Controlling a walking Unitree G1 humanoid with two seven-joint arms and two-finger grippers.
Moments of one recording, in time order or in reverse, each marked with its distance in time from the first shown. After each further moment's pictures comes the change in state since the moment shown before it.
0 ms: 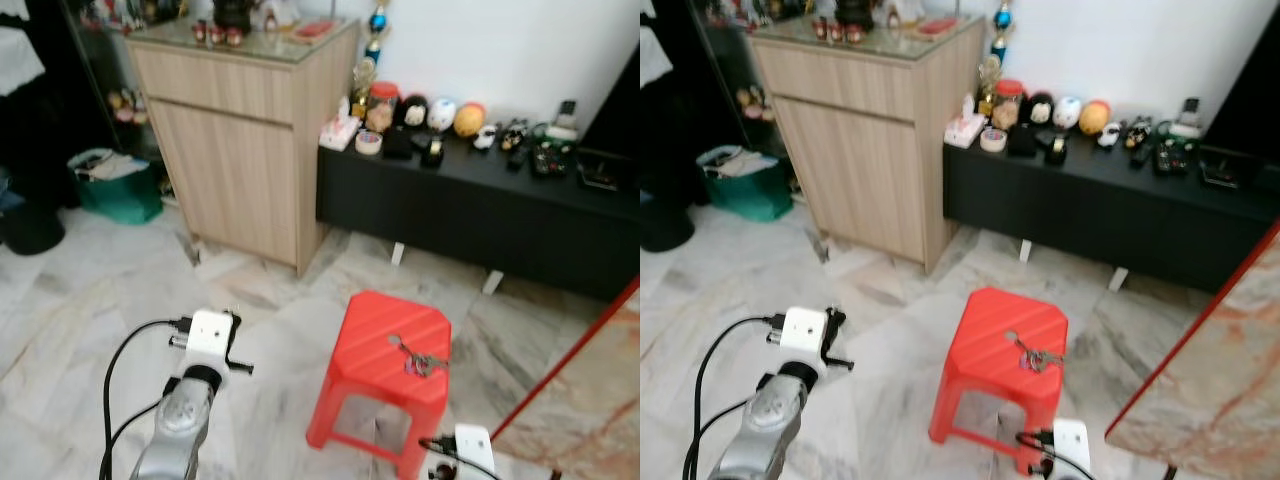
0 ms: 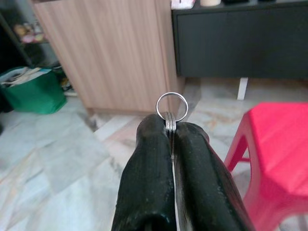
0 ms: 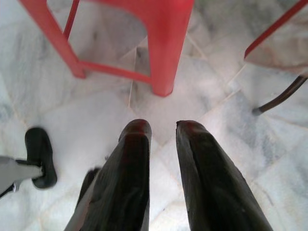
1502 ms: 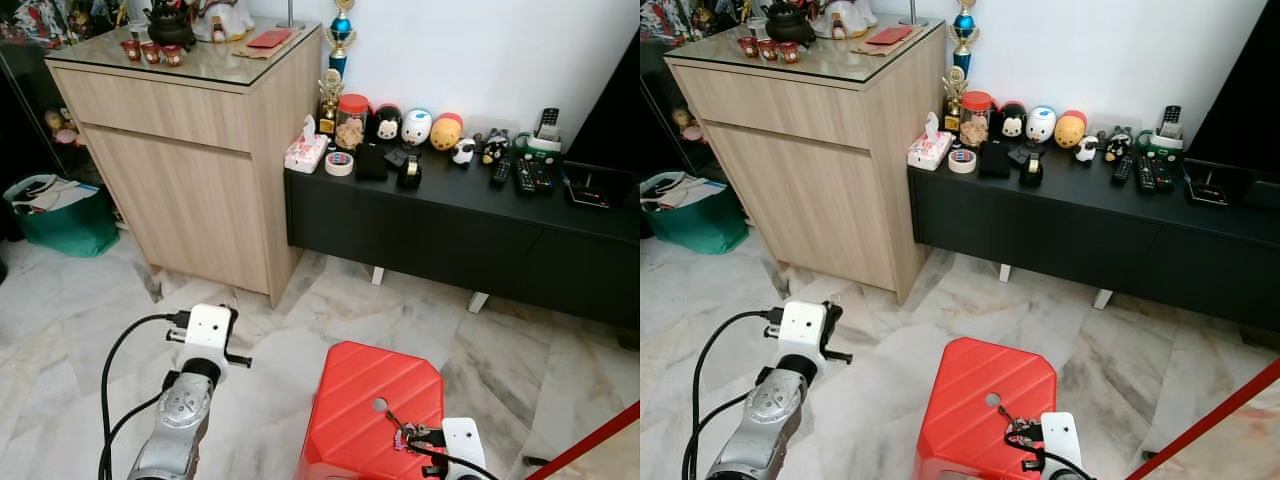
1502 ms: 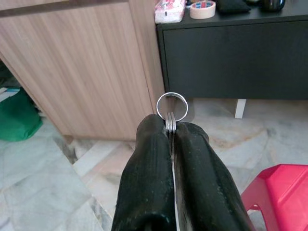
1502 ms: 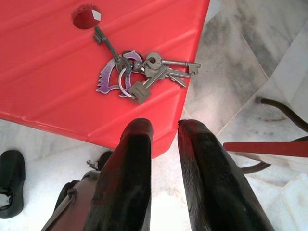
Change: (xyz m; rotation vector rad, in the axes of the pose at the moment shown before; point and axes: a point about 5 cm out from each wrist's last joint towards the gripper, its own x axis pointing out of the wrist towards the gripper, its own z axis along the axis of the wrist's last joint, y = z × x) left arm 0.004 0.000 0.003 0.005 -0.003 0.018; right arm 0.001 0.006 0.007 -0.133 -0.042 0.002
